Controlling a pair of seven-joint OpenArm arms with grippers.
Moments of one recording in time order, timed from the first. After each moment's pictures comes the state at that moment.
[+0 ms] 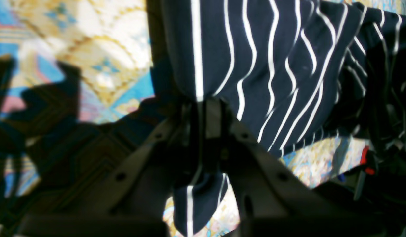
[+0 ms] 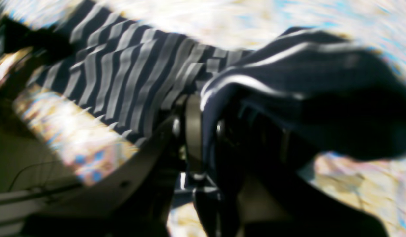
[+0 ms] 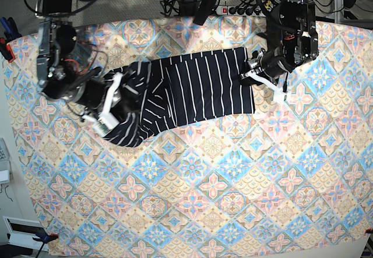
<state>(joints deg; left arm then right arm) 14.4 -9.6 -9.0 88.3 -45.9 -8.4 52.8 -6.4 16.7 3.6 101.9 37.9 41.2 -58.3</state>
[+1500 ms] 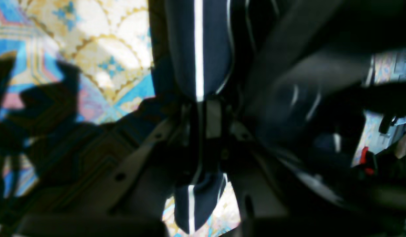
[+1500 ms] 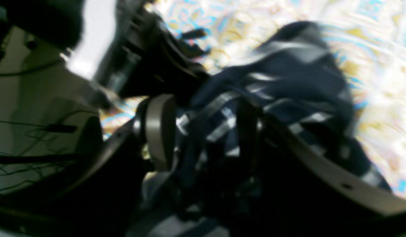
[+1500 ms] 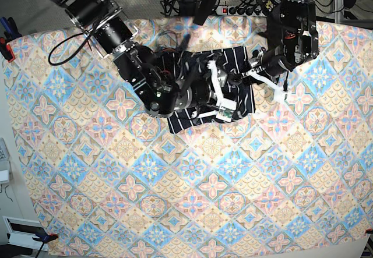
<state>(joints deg) 15.3 -10.1 -9.1 88.3 -46.4 -8.4 52.6 12.2 4.9 -37.0 81.0 27.3 40.9 -47.7</state>
